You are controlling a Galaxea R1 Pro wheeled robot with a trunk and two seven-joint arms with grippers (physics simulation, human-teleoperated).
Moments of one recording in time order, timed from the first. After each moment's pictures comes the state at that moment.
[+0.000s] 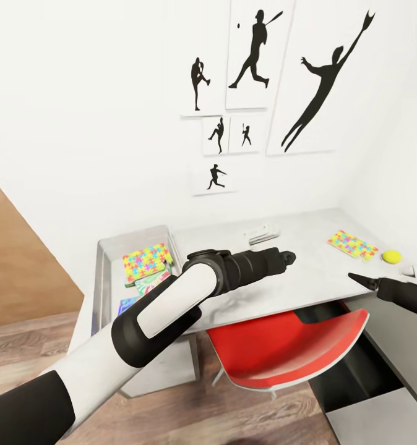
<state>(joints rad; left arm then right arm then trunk) -1.01 -0.16 -0.90 -1.58 1.59 0.45 1.00 -0.36 -0.56 -0.36 -1.61 -0.69 0.91 0.37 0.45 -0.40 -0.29</state>
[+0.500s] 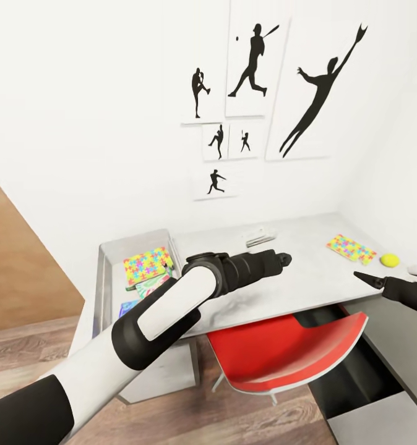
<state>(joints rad) -0.99 -0.16 -0.89 -1.57 1.56 0.45 0.99 -0.36 -0.56 -0.39 -1.60 -0.69 0.90 0.37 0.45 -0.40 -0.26</state>
